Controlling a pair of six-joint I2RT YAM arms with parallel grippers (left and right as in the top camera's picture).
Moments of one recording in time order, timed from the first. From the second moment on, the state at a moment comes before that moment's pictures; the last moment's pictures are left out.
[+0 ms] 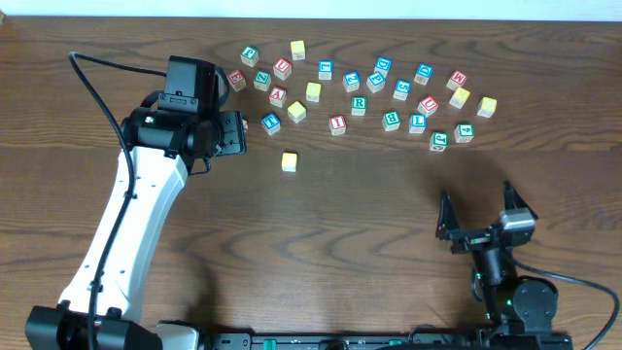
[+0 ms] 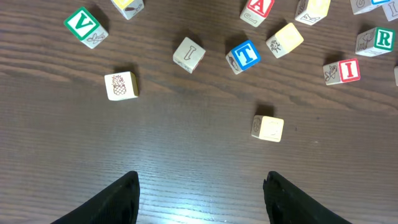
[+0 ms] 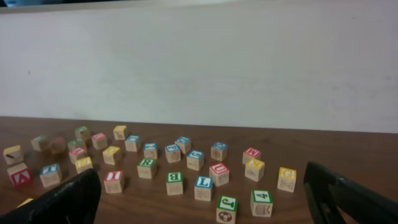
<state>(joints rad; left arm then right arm) -0.17 1.50 1.35 -0.95 0.02 -0.28 0.04 0.13 0.09 0.12 -0.11 0.04</state>
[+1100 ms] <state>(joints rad) -0.17 1.50 1.35 -0.95 0.02 -0.28 0.04 1.21 1.27 -0.63 -0.42 0.03</state>
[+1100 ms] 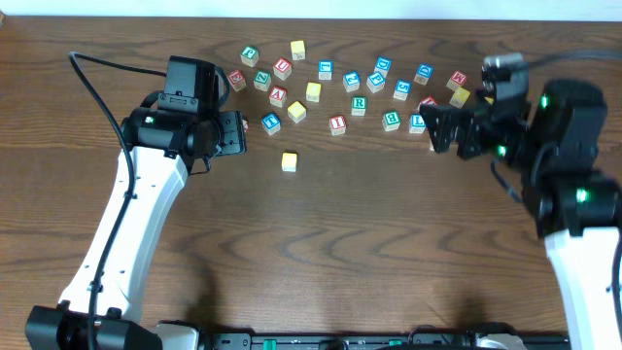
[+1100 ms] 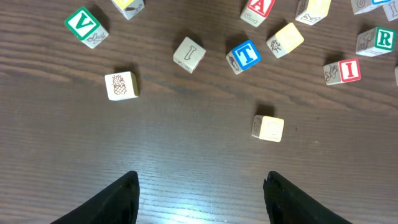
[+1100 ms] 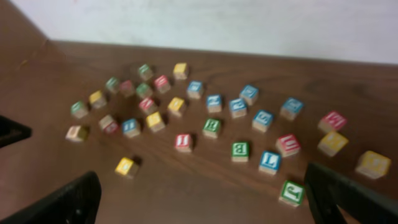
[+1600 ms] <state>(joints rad) -0.17 1.50 1.35 -0.95 0.02 -0.28 0.04 1.66 1.88 -1.06 -0.51 -0.04</state>
